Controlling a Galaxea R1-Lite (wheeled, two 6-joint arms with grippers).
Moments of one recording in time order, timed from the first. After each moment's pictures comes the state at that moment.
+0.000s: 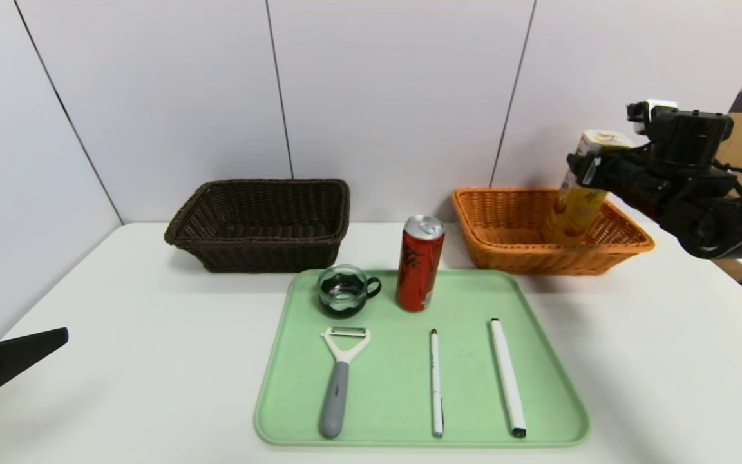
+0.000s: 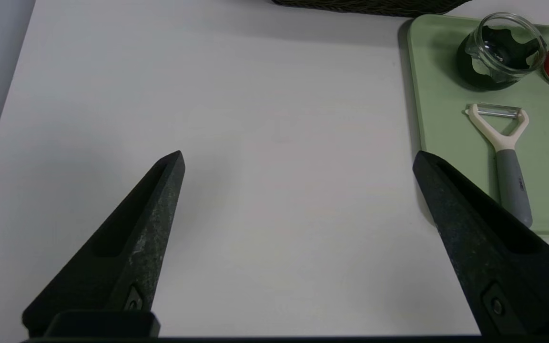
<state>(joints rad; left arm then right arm) -0.01 0.88 -0.77 0.35 -0.05 -0.12 0.01 1.98 -1.26 -0.67 -0.19 0.07</state>
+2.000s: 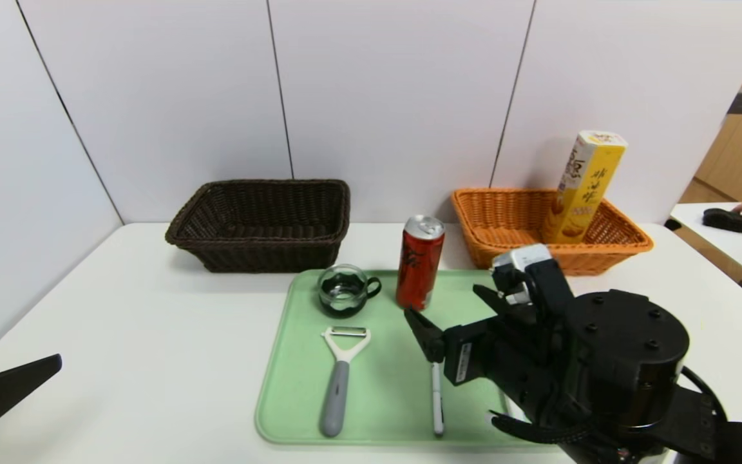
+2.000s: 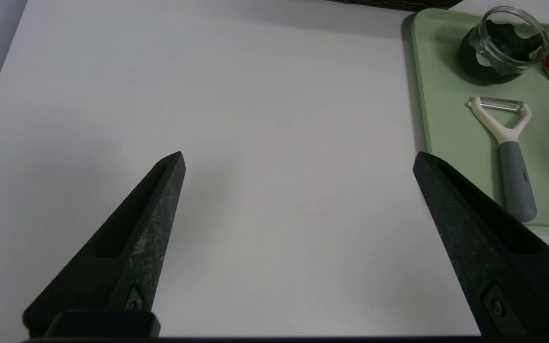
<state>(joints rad) -0.01 0.79 -0.66 0.30 -0.04 -0.15 0.87 1.77 -0.48 -1.13 -0.44 0.16</state>
